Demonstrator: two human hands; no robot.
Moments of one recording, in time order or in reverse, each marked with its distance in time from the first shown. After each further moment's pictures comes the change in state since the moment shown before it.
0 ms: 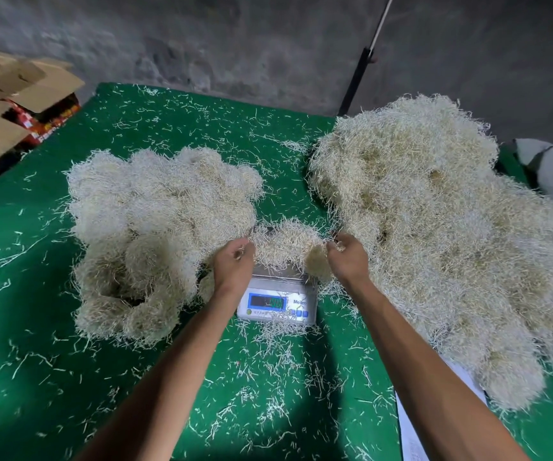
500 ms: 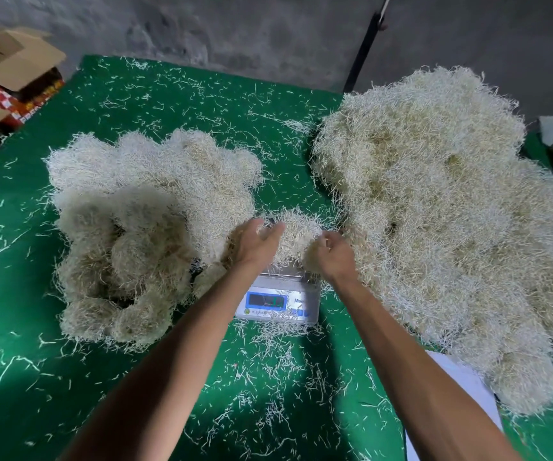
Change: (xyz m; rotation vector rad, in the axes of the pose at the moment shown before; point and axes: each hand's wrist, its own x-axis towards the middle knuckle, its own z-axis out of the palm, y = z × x) left_hand 0.038 0.019 0.045 0.293 -0.177 -0.125; right_hand 0.015 0.011 0.038 0.037 -0.103 -0.020
